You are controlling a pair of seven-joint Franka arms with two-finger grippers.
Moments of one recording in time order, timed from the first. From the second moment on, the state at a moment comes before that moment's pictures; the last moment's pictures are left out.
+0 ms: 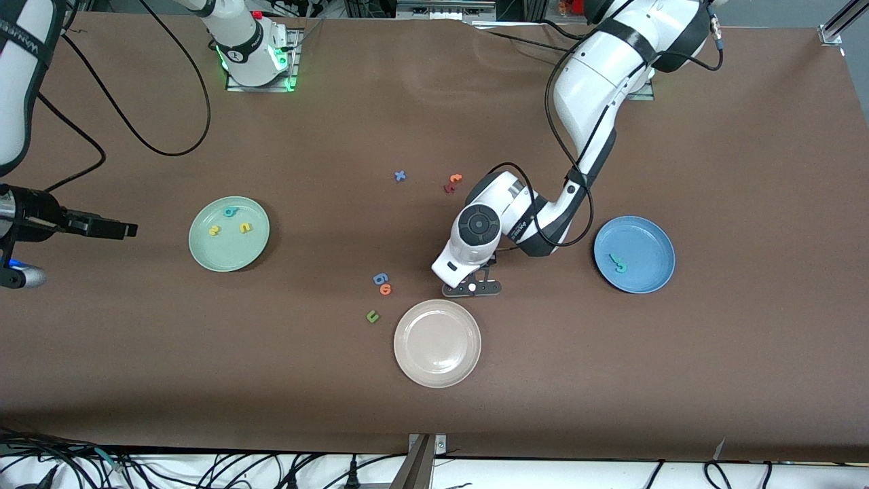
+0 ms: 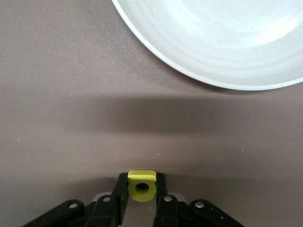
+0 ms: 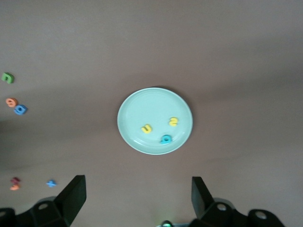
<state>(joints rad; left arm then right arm) -0.49 0.96 -0.20 -1.26 0.10 2.16 -0.74 0.31 0.48 -0.53 -1.17 0.28 1.35 0.03</state>
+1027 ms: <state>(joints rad) -0.31 0.88 -0.18 -1.21 0.10 1.84 -0.47 0.16 0.17 -0.20 -1.50 0.03 1.71 -0.01</state>
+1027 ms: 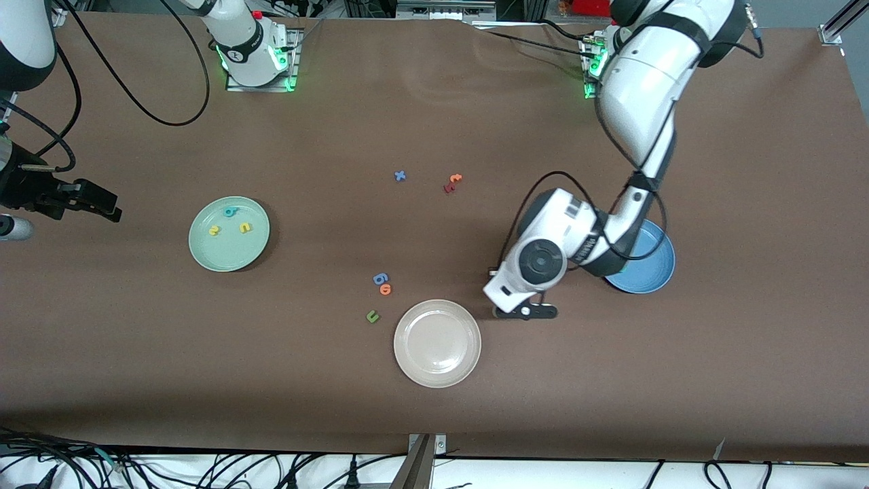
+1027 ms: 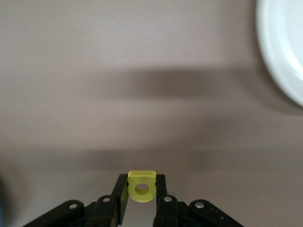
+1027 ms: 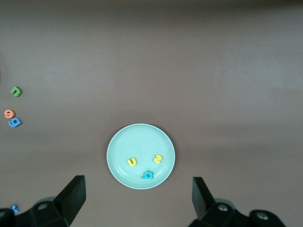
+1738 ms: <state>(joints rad) -0.09 0.85 -0.18 -1.21 0.12 1.60 0.01 0.16 0.17 -0.19 -1.46 0.03 1.71 0.09</state>
